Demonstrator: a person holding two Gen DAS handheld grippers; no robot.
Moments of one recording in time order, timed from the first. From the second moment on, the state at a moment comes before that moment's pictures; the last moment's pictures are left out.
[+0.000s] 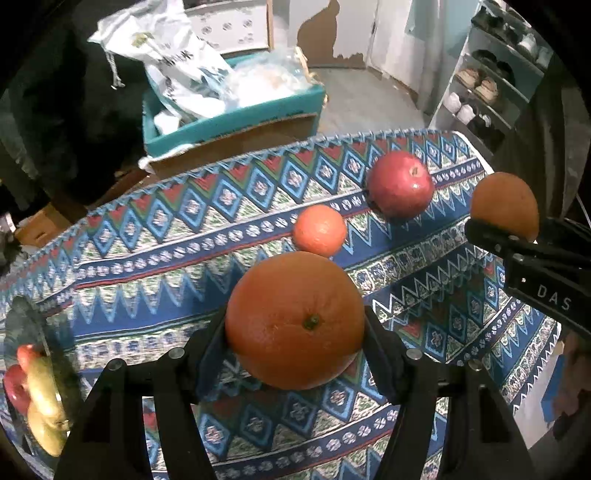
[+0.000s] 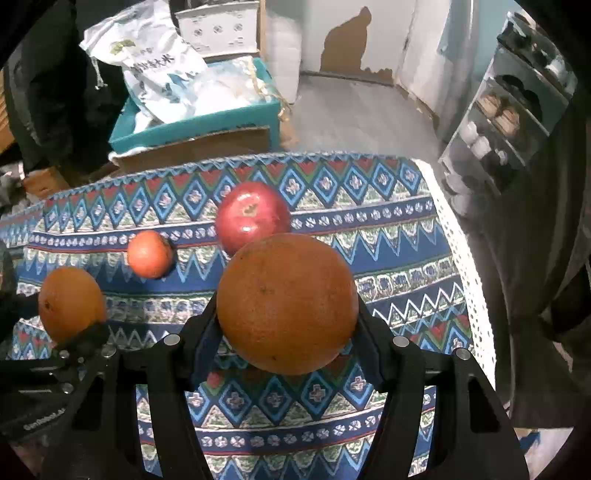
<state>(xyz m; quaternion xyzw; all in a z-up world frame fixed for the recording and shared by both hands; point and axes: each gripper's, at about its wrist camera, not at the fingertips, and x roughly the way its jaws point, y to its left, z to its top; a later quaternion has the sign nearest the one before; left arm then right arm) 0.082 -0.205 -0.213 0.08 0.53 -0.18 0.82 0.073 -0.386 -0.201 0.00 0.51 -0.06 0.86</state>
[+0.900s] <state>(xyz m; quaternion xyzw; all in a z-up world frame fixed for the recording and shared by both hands) 0.049 -0.133 -0.118 0.05 0.46 -0.16 0.87 0.045 -0.317 -0.113 -0.03 0.44 0.00 0.90</state>
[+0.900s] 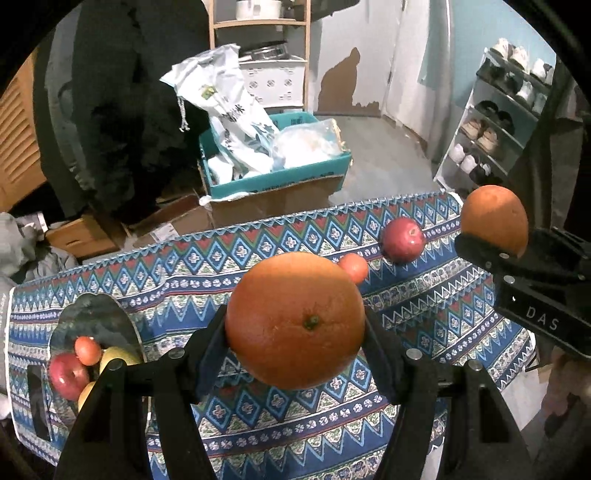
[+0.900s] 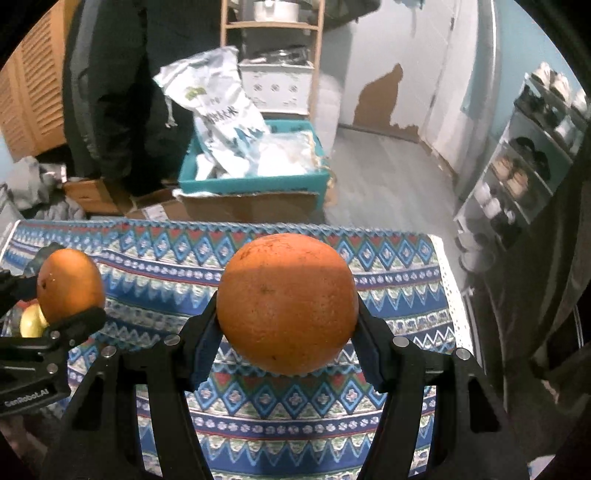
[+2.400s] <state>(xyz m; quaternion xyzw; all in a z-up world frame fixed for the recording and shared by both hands) 0.053 0.034 -0.112 -0.04 0.46 -0.05 0.89 0.078 -0.150 -0.093 -0.08 0.42 0.13 0.90</state>
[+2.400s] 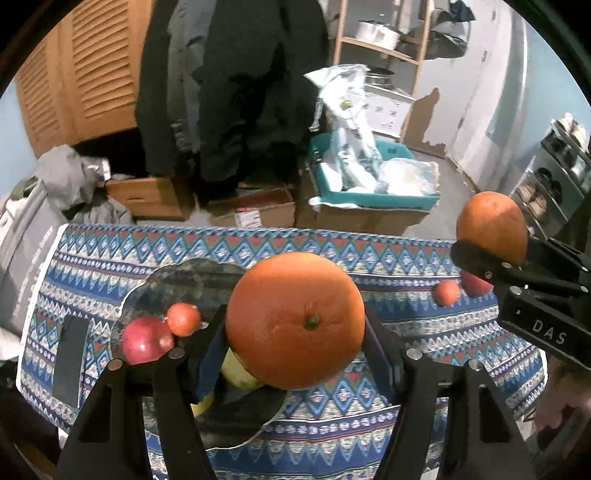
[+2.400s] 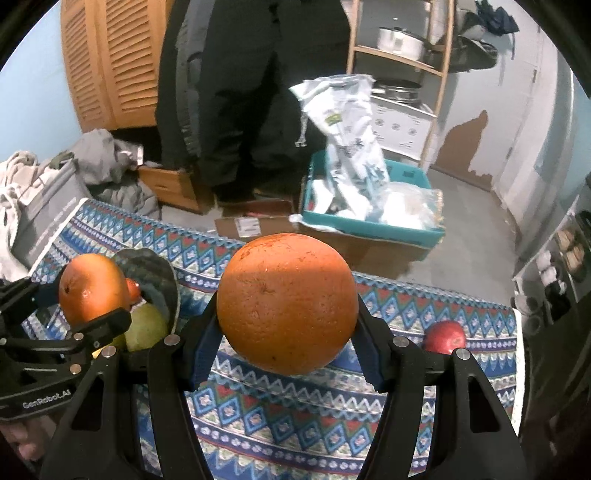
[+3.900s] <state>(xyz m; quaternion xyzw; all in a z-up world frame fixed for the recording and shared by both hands) 0.073 0.150 -0.217 -0.12 0.56 0.03 0.82 0.139 -0.002 -0.203 -0.08 0.52 0.24 0.81</state>
